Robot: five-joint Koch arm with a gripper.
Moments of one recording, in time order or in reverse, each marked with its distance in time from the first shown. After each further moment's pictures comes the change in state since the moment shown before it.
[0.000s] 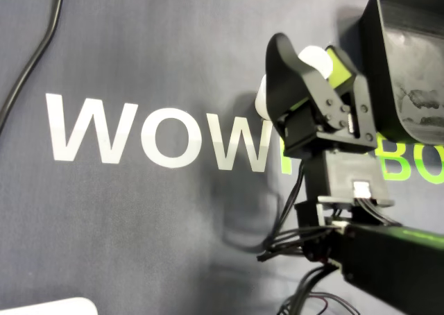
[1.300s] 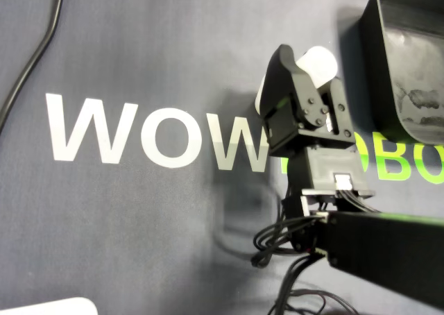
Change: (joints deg) arm -1.8 -4.7 -2.6 -0.2 2.1
